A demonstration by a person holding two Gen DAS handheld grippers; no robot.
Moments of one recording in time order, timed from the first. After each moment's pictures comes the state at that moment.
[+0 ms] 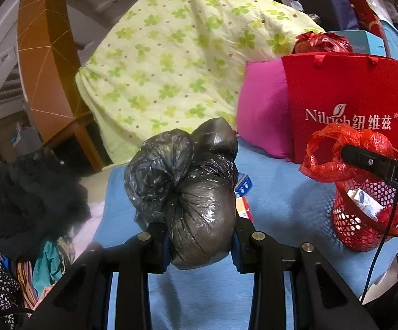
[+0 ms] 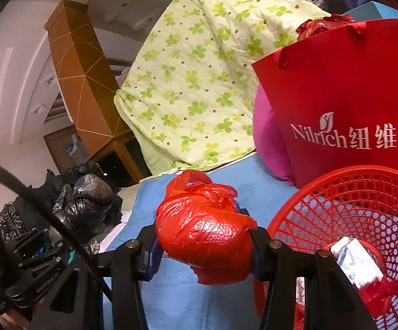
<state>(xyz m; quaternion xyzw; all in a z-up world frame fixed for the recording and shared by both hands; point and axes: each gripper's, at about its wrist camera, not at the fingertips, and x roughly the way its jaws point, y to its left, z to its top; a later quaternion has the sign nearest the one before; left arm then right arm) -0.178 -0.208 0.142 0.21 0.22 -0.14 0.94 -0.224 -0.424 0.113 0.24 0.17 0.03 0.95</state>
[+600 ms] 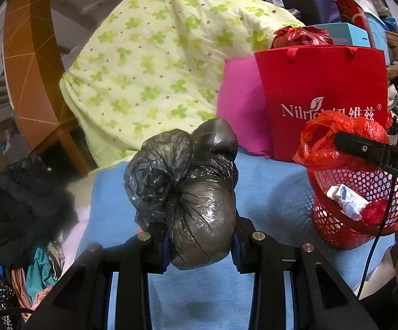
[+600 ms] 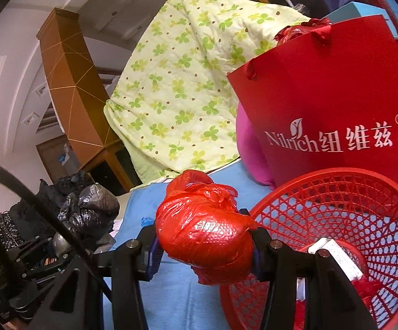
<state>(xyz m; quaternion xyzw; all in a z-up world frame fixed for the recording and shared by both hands) -0.191 -0.239 0.135 0.22 0.23 -0.17 0.93 -0.245 -0.451 0.110 0.25 0.16 0.00 0.96</state>
